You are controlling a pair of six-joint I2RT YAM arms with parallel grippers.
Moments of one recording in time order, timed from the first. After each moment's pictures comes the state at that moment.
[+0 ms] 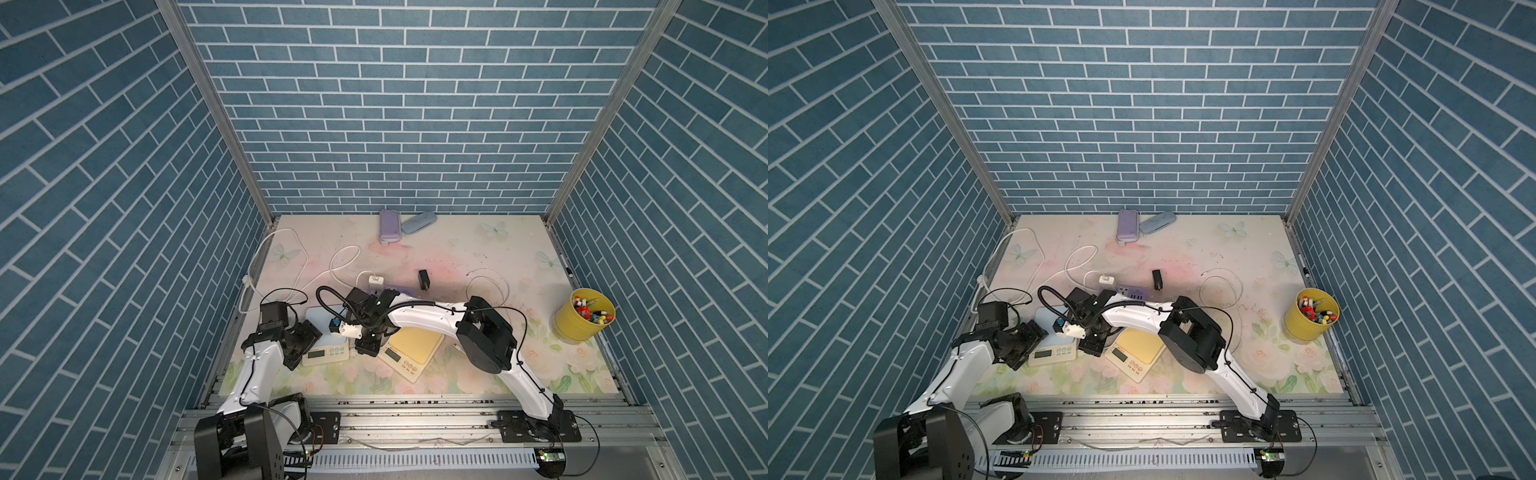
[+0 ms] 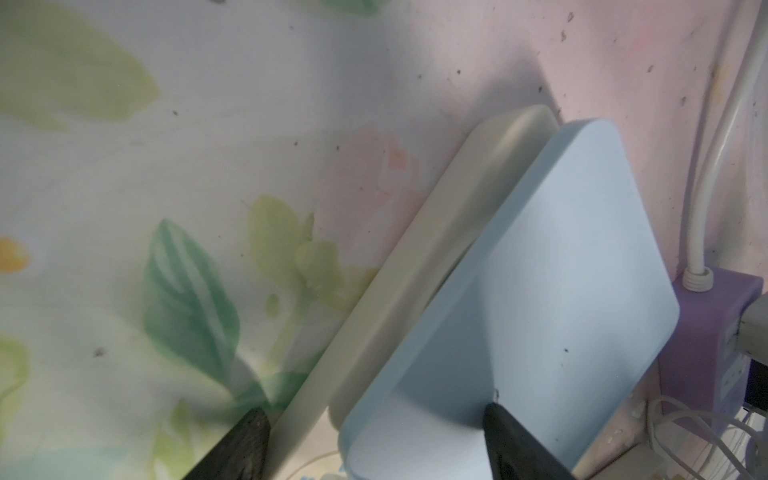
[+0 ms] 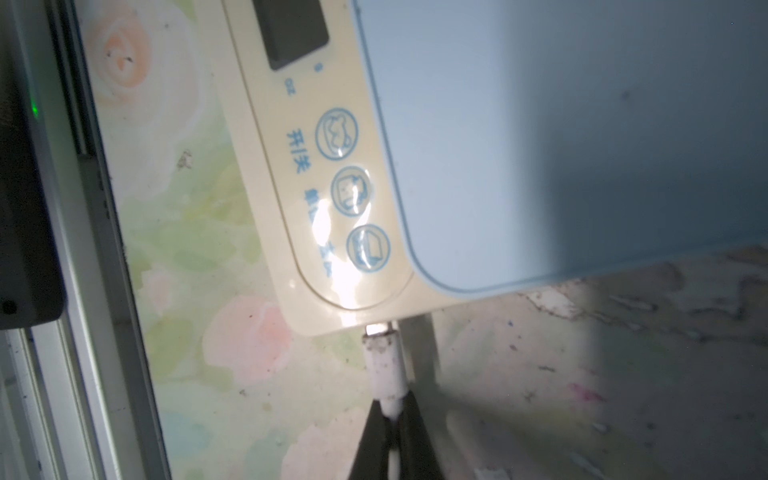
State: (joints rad) left arm 0.23 1.04 0.46 -0.62 0.25 -0.67; right arm 1.16 2.31 1.84 -0.81 -0.33 -0.27
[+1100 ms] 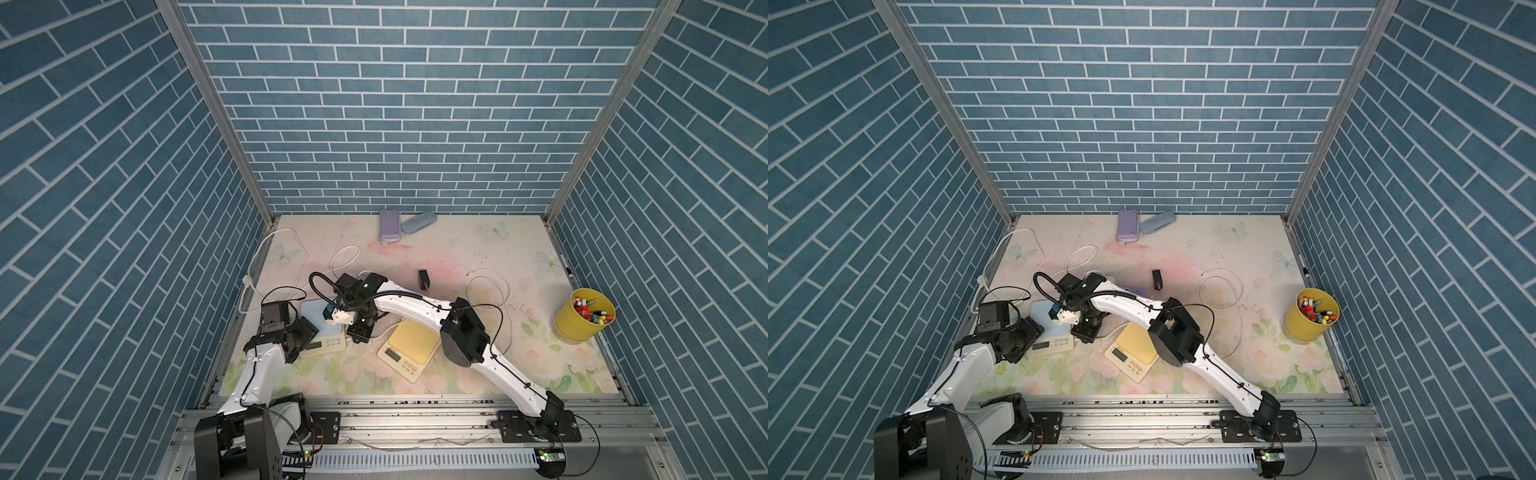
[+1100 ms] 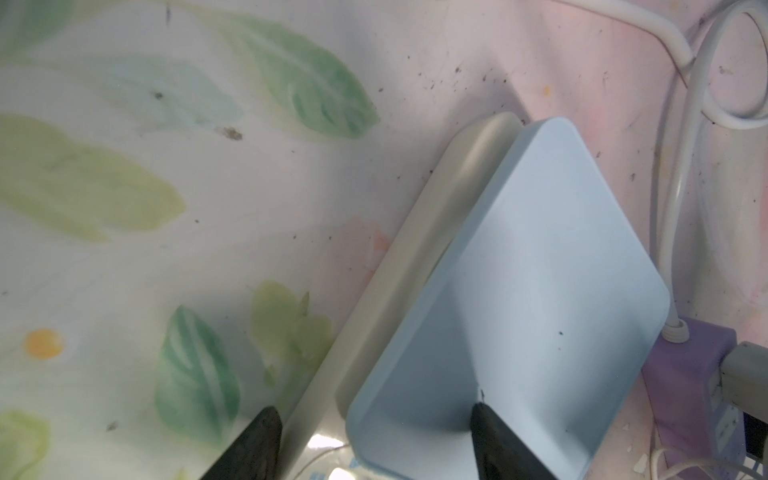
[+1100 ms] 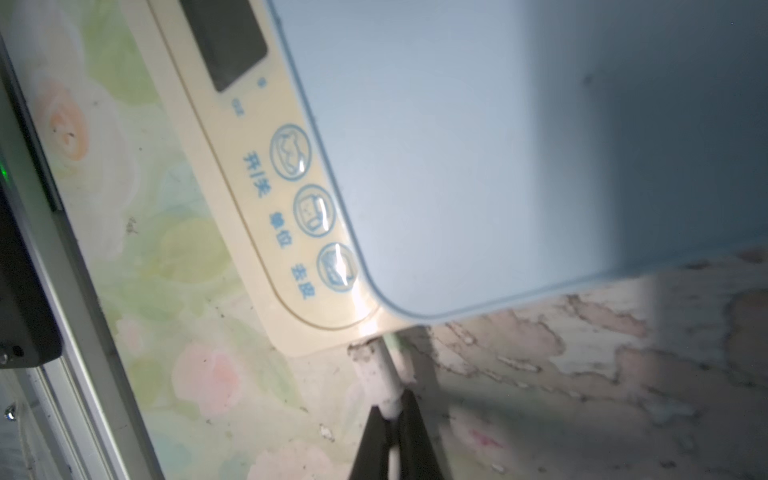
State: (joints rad) left arm 0.20 1.05 0.44 -0.48 0.17 -0.70; right arm 1.12 2.62 2.42 -1.20 -0.34 -0.29
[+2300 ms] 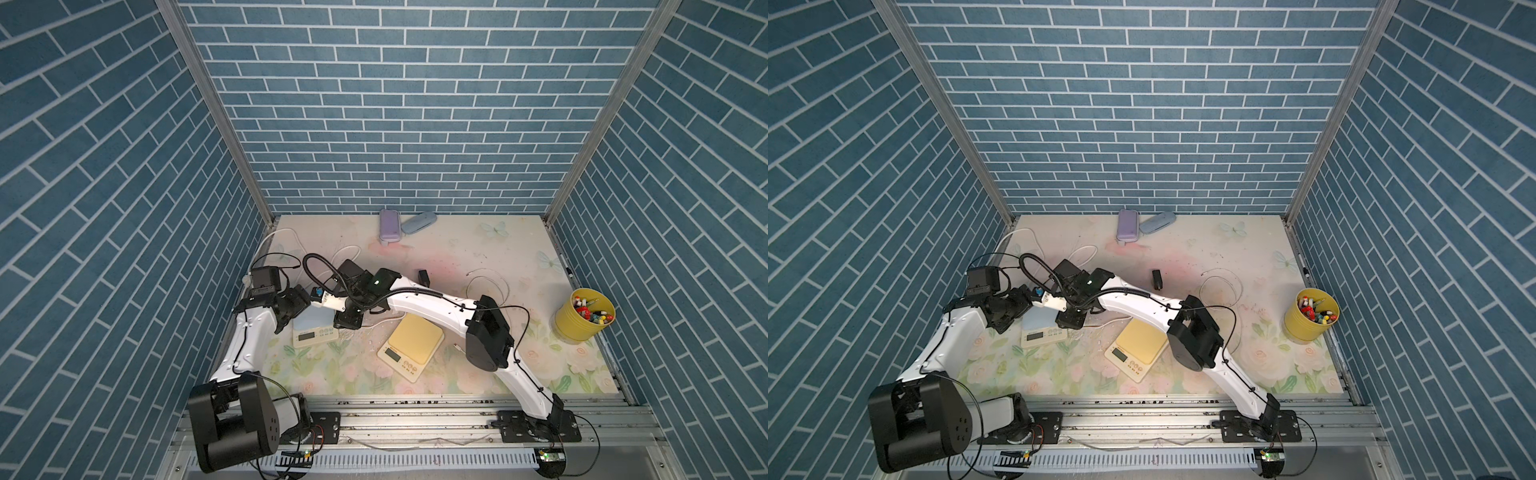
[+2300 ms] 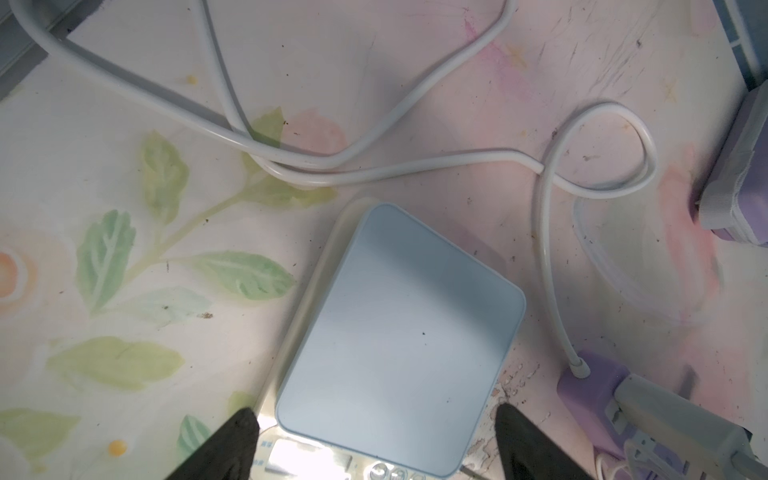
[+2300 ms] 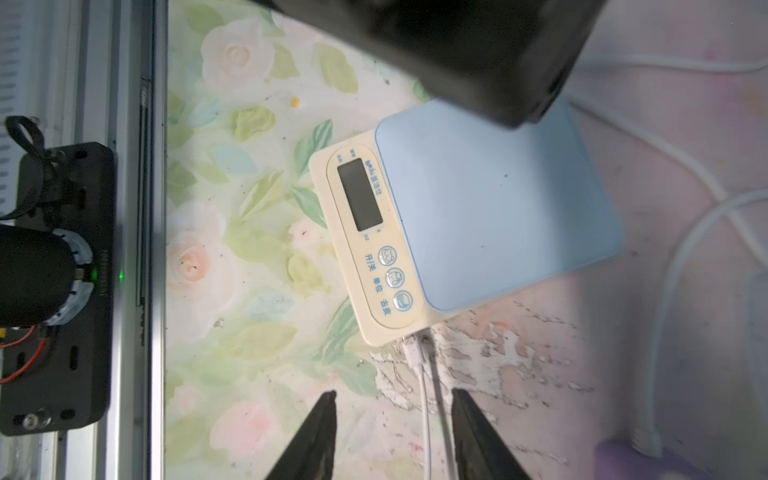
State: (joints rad) left arm 0.23 1.23 0.80 -0.63 0.13 -0.54; right arm 1.13 2.27 2.12 -0.80 -0.25 -0.31
